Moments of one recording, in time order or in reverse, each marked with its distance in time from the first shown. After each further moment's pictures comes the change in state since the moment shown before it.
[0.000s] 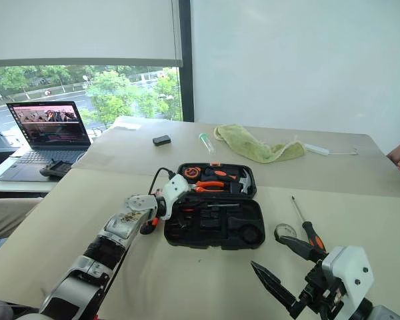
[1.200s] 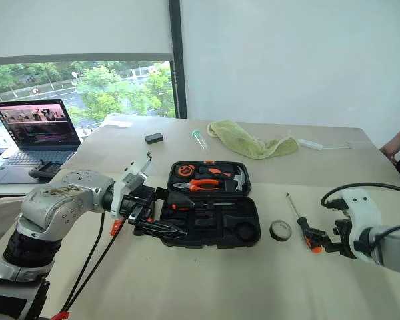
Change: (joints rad) left arm 0.027 0.364 0.198 -0.778 -0.681 0.791 -0.403; right arm -0.846 -0.418 0.118 0.700 0.172 0.990 -0.431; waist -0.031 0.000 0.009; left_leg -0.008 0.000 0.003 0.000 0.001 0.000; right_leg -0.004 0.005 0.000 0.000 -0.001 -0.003
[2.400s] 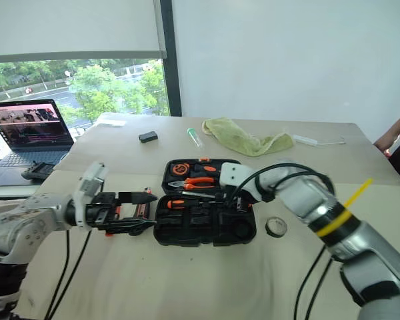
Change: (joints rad) left arm 0.315 0.130 0.262 0.086 -0.069 -0.168 0.008; right arm -0.840 0.264 1.079 0.427 -0.919 -0.879 0.950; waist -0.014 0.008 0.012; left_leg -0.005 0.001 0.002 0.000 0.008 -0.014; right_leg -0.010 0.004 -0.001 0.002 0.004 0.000
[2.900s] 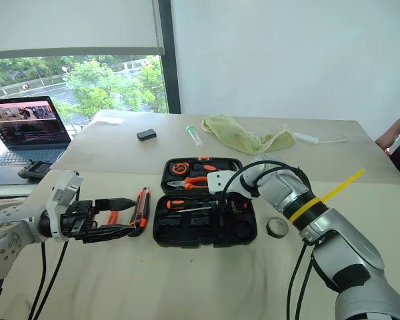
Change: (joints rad) left arm 0.149 0.044 0.110 -0.029 -0.015 -0.045 -0.003; right arm -0.079 0.117 0.023 0.185 -0.194 -0.124 0.231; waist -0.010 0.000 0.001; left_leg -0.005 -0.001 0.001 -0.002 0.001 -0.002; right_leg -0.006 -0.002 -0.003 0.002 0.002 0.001
